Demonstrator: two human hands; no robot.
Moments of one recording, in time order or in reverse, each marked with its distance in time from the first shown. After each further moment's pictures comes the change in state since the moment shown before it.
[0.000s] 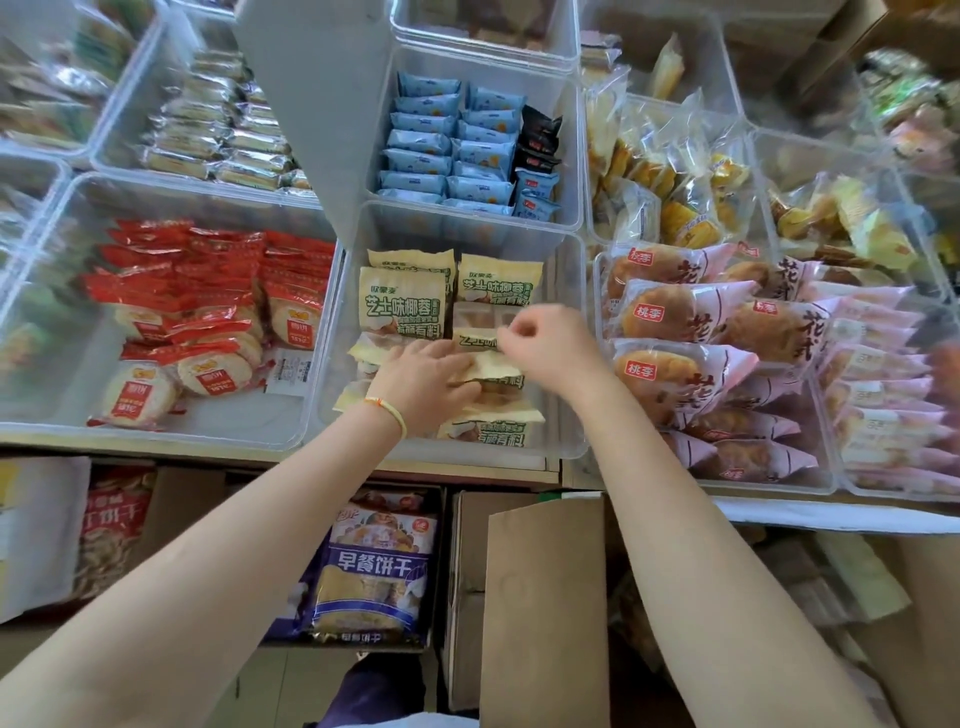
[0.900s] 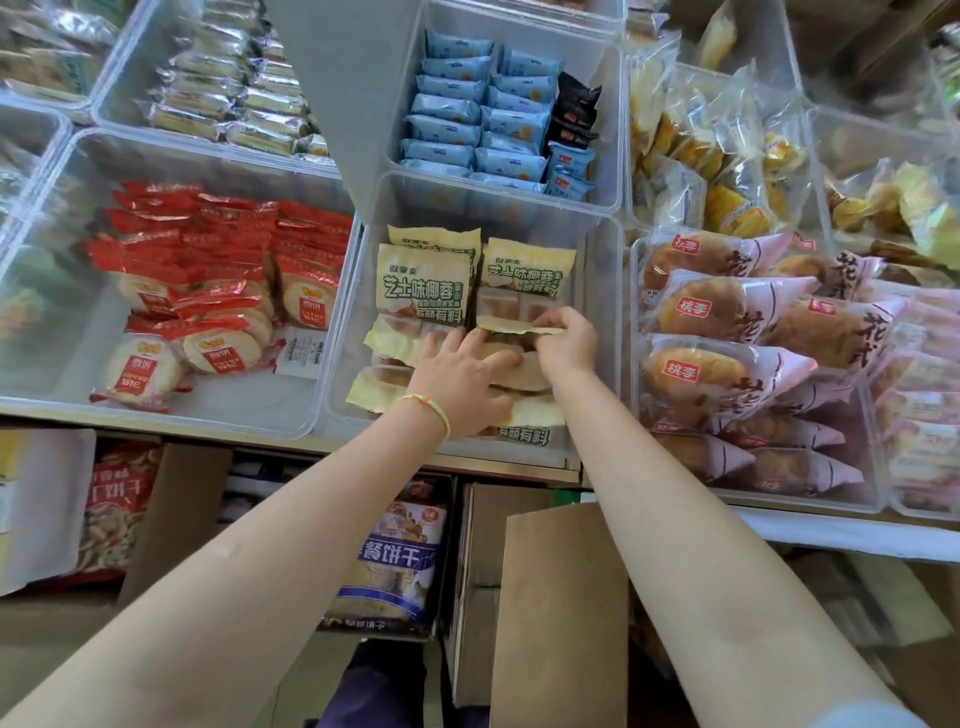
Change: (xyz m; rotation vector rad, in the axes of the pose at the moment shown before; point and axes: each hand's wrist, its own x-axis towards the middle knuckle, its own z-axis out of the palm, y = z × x) left_hand 0.011 0.015 0.019 0.107 -0.059 -0.026; right_hand 0.060 0.053 0.076 0.410 0.257 0.365
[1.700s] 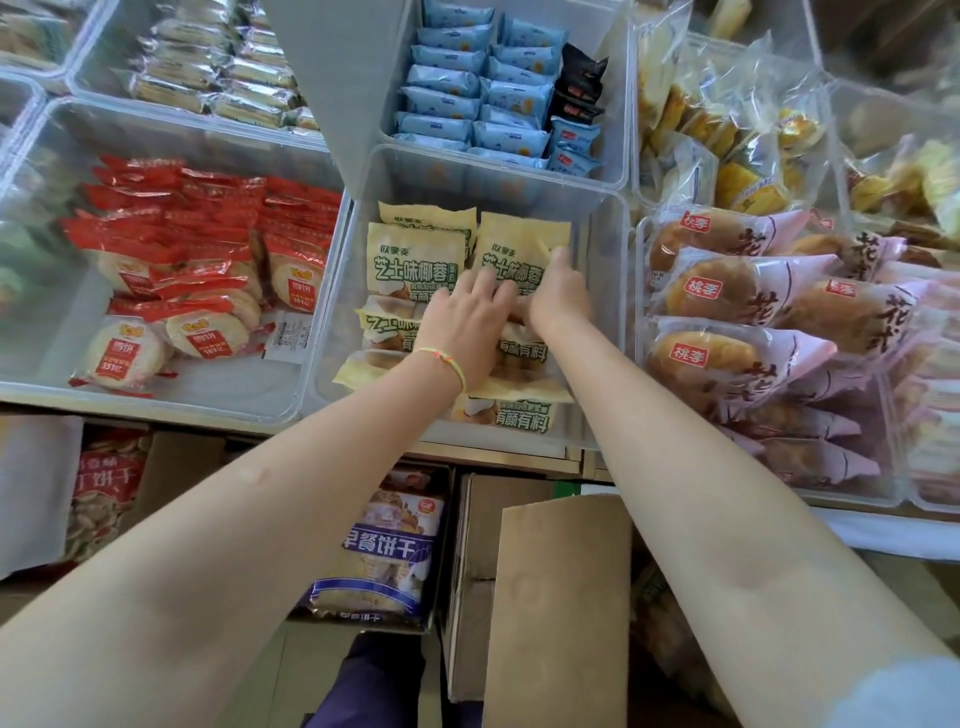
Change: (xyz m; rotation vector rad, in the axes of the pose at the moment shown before) left_hand 0.037 0.001 -0.005 0.126 0.267 -0.020; right_hand 0.019 -0.031 0.008 -0.445 -0.039 -0.125
